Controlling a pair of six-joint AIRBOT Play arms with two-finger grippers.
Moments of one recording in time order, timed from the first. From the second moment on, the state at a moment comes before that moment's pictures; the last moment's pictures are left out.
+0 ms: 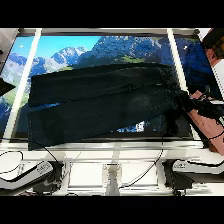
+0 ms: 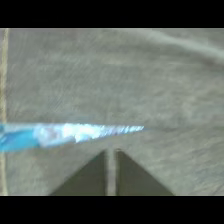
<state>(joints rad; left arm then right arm) 0.72 -1.21 1.29 0.96 -1.36 -1.08 -0.56 -1.45 0.83 -0.56 0.77 1.11</state>
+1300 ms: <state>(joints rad) 1.06 -1.15 0.71 1.35 -1.27 -1.05 -0.55 -1.45 0.85 -0.55 0.79 1.10</state>
